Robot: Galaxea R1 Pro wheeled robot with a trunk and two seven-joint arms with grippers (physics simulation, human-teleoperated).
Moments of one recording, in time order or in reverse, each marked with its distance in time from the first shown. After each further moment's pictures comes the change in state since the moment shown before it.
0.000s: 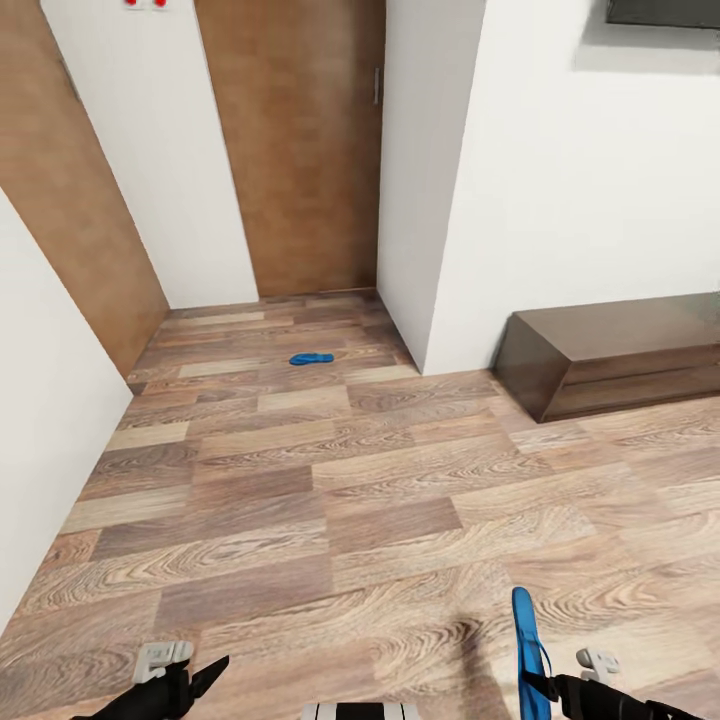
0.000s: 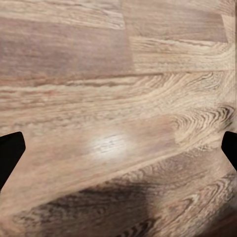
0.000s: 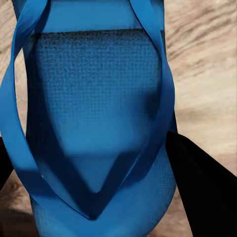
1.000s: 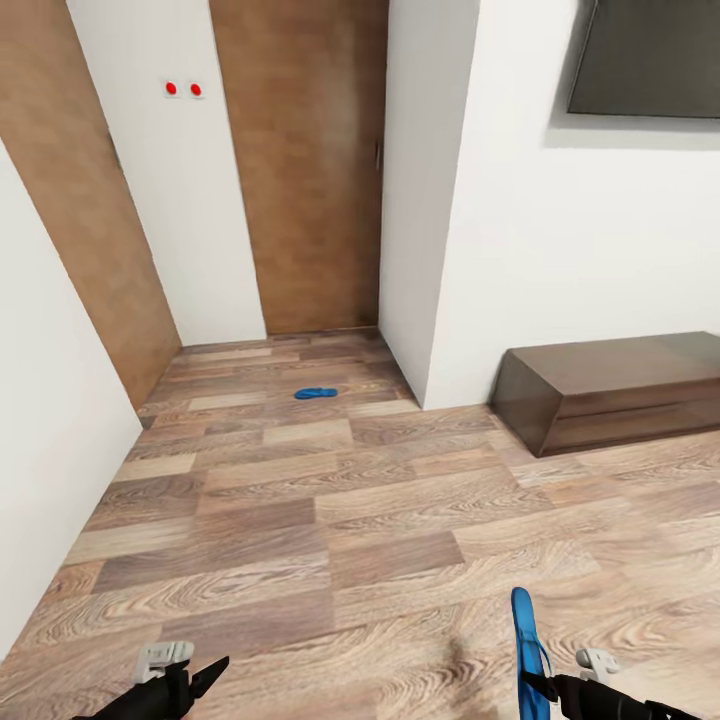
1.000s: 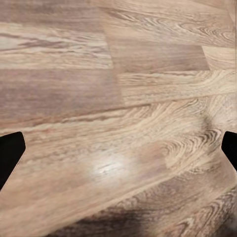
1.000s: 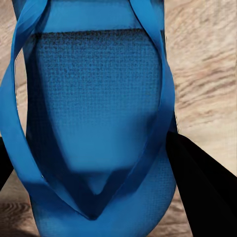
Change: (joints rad) left arm 0.000 0.000 0.000 0.000 -0.003 0.000 -0.001; right arm 0.000 0.002 0.000 0.000 0.001 0.000 -0.002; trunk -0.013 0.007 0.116
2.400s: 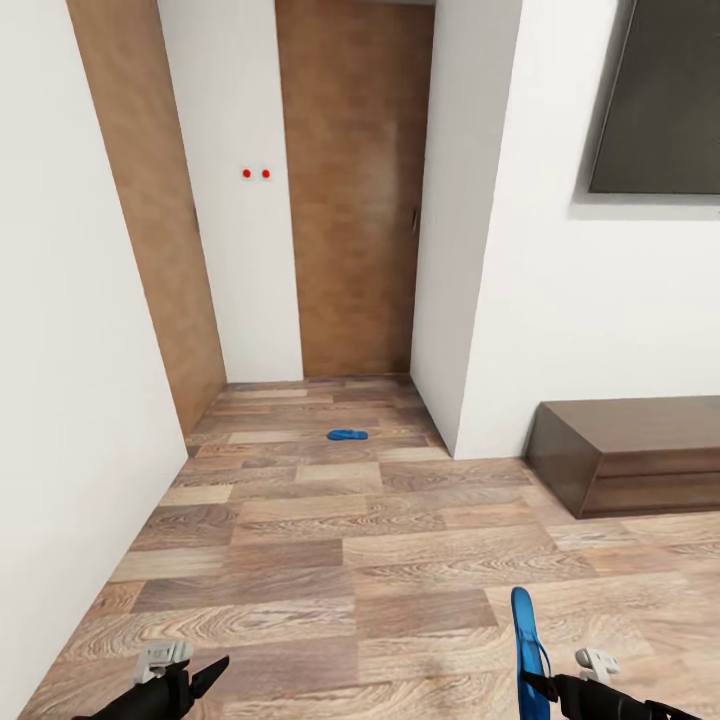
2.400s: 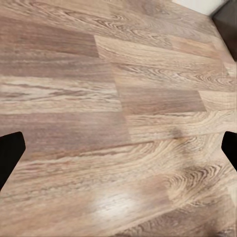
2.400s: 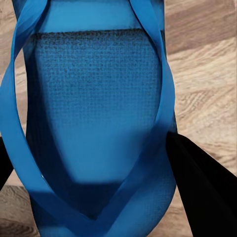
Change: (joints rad) left arm 0.000 0.000 0.000 0.000 0.000 0.000 0.000; right arm 0.000 0.000 0.000 -0.001 -0.001 0.000 0.000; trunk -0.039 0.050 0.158
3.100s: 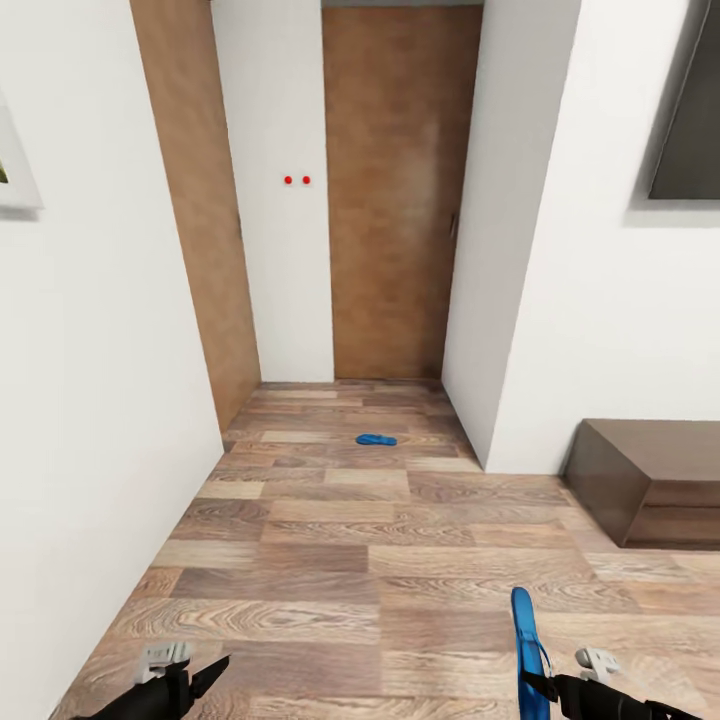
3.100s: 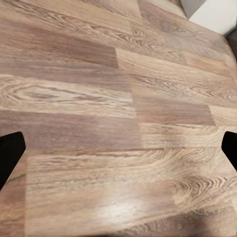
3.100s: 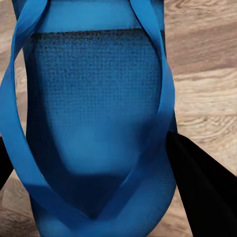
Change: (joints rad) left arm 0.000 0.000 0.000 0.000 0.001 0.000 0.000; right arm 0.000 0.000 0.001 0.000 0.001 0.000 0.000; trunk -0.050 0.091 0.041
